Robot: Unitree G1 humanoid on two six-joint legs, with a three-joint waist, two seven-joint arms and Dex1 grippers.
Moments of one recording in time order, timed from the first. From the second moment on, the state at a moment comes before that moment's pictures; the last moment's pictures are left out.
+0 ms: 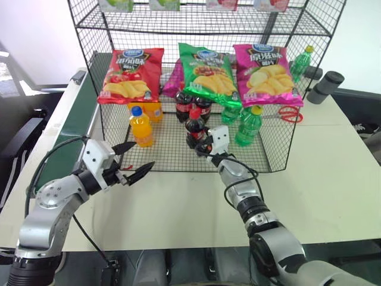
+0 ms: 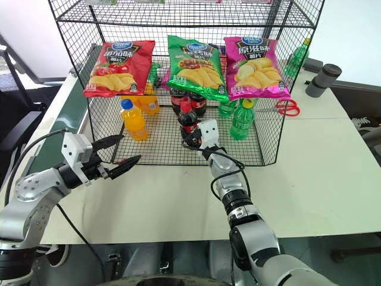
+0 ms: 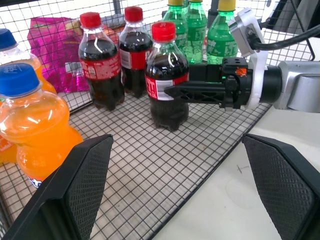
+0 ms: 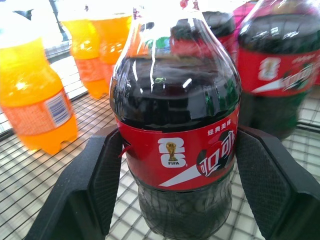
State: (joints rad) left arm -0.01 0.62 0.19 -0.37 -0.49 0.34 -0.76; right arm -0.64 0.00 0.04 0.80 0.12 -0.31 0.35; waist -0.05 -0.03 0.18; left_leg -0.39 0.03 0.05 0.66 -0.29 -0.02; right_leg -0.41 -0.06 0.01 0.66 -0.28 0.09
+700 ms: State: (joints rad) left arm -0.03 0.62 0.18 -0.37 -0.49 0.34 -0.76; right arm -0.61 -0.03 0.03 0.75 0.10 -0.35 0.41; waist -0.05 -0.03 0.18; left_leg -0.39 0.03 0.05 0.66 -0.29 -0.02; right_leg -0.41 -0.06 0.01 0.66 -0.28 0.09
